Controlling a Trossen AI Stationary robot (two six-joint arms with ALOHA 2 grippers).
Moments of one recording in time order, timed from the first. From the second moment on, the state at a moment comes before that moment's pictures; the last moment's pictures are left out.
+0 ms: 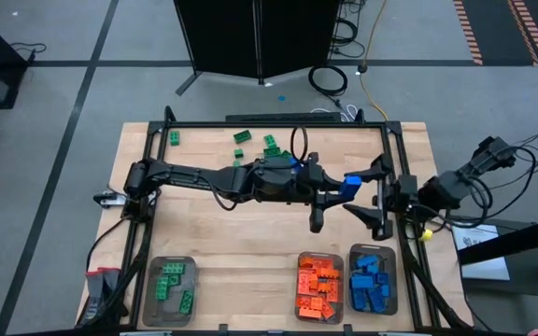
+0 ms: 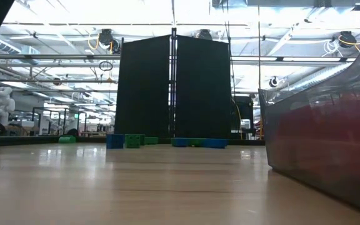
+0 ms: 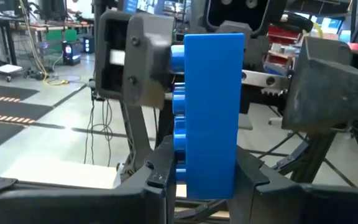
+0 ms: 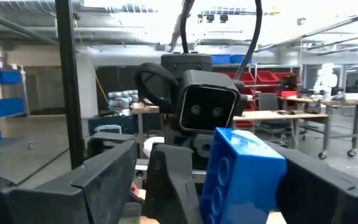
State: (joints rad) left arm -0.11 1.99 1.94 0.04 -0.06 -0.12; right arm 0.58 0.86 0.86 0.31 0.68 -0.11
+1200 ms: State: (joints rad) left arm -0.10 1.99 1.94 -0.41 -0.23 -0.17; right arm 0.57 0.71 0.86 -0.08 0.91 0.05
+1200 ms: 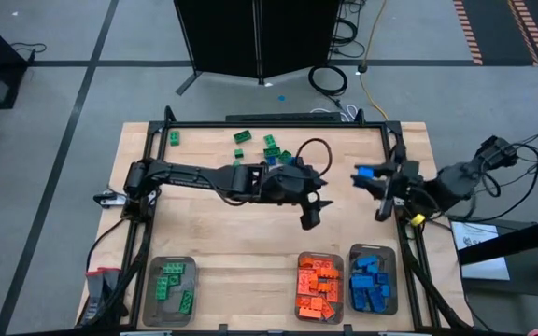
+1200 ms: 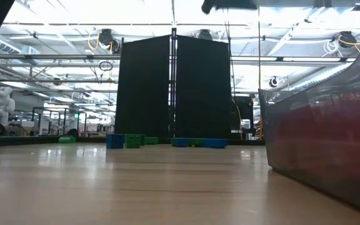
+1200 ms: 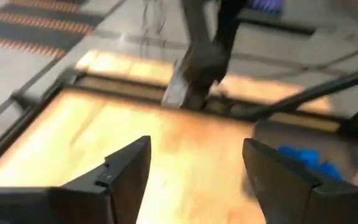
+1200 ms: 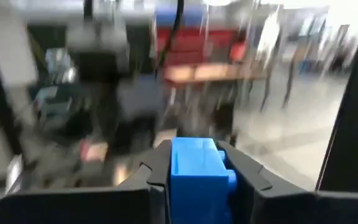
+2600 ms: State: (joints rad) left arm 0.16 2.03 1.92 -0.68 -0.16 0.16; right arm 0.96 1.11 0.77 -0.73 0.13 1.45
